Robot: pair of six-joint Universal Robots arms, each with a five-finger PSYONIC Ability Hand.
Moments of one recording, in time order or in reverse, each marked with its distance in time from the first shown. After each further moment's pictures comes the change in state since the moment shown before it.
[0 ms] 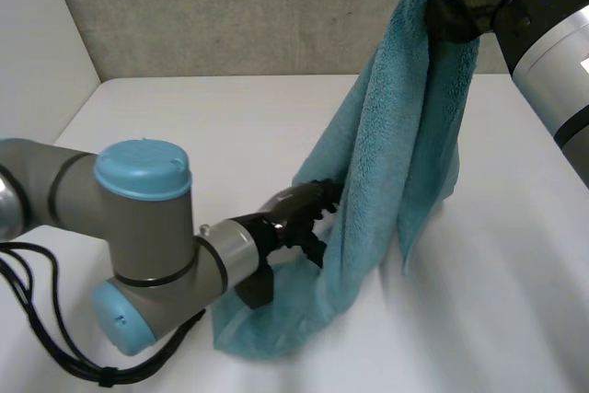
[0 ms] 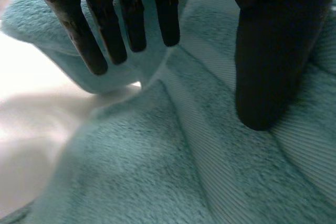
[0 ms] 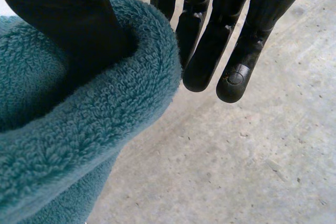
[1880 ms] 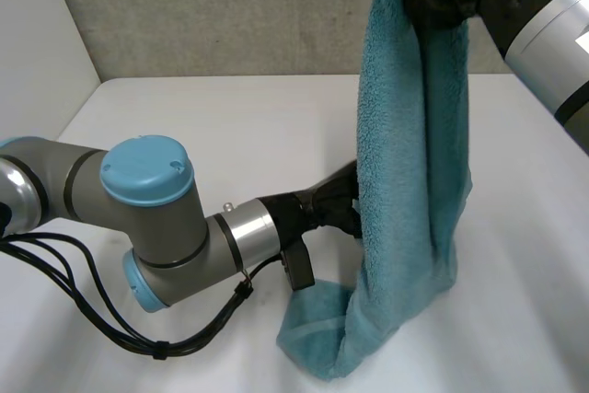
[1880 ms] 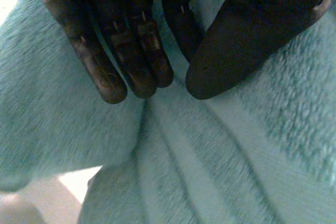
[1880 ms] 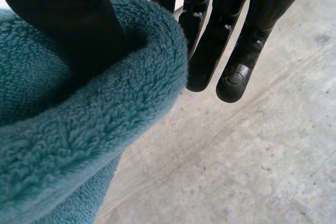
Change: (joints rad) left arm 0.023 -0.054 0.055 0.289 0.376 -0.452; right arm -0.045 0.045 -0.082 0.021 -0.180 0.016; left_hand 0.747 0.730 0.713 0.732 0.717; right_hand 0.001 0.000 0.003 0.000 0.000
